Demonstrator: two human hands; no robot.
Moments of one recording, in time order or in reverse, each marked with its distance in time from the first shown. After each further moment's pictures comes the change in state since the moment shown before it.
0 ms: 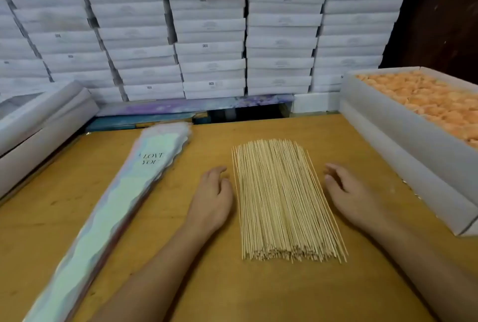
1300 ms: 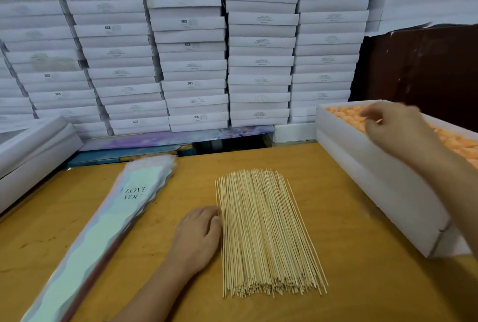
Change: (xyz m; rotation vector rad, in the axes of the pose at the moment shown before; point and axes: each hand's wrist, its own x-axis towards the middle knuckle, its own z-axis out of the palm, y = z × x) left_hand -0.003 0.001 0.001 0.225 -0.068 0.157; right_hand 0.058 -0.055 -0.172 -0.280 0.410 -0.055
